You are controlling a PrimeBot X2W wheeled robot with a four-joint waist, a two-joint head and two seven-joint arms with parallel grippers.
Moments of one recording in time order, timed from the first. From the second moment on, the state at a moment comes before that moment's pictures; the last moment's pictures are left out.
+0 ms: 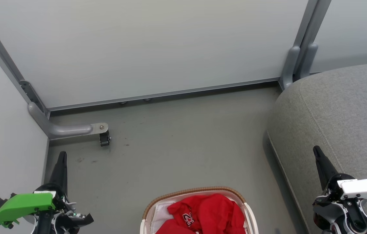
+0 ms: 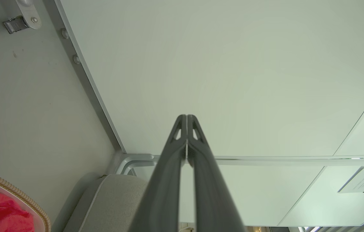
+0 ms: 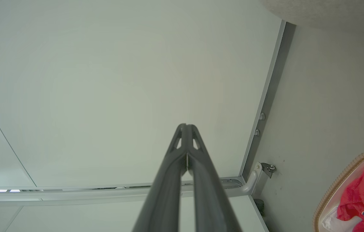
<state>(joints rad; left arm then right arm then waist) -0.10 0.05 0.11 0.24 -1.61 -0.13 0.11 -0.11 -0.05 -0.11 0.25 1.61 0.13 0.12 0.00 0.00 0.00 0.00</state>
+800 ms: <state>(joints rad) -0.05 0.04 0.05 0.27 -1.59 -0.13 0.05 -0.06 -0.03 -0.07 0.29 1.56 0.13 0.05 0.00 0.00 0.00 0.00</state>
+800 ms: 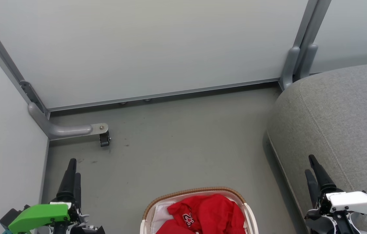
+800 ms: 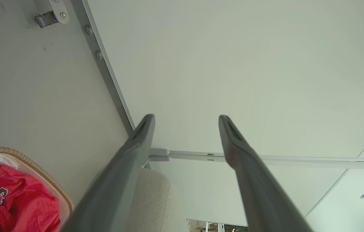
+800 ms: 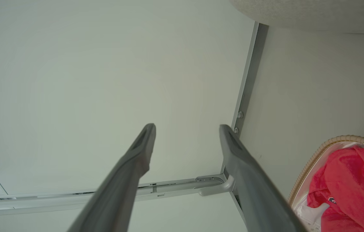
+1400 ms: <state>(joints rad) -0.04 0.04 -0.01 0.20 -1.37 -0.13 -0.03 -0.06 -0.03 -0.11 0.25 1.29 0.13 -0.03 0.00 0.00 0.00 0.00</state>
